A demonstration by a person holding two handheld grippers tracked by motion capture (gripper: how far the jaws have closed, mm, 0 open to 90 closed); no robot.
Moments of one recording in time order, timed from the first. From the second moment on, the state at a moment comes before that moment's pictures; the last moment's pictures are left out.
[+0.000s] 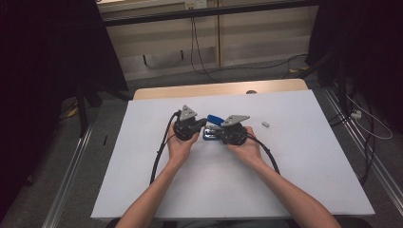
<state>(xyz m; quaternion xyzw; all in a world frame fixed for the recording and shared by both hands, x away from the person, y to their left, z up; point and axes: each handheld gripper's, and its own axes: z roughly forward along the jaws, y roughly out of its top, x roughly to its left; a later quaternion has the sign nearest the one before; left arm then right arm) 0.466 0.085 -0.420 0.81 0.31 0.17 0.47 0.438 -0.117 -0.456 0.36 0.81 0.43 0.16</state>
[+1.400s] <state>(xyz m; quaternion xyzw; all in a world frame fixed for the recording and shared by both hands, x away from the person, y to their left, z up) 0.473 0.083 -0.434 0.81 0.33 0.15 0.46 0.439 -0.099 -0.446 0.38 0.77 0.47 0.22</state>
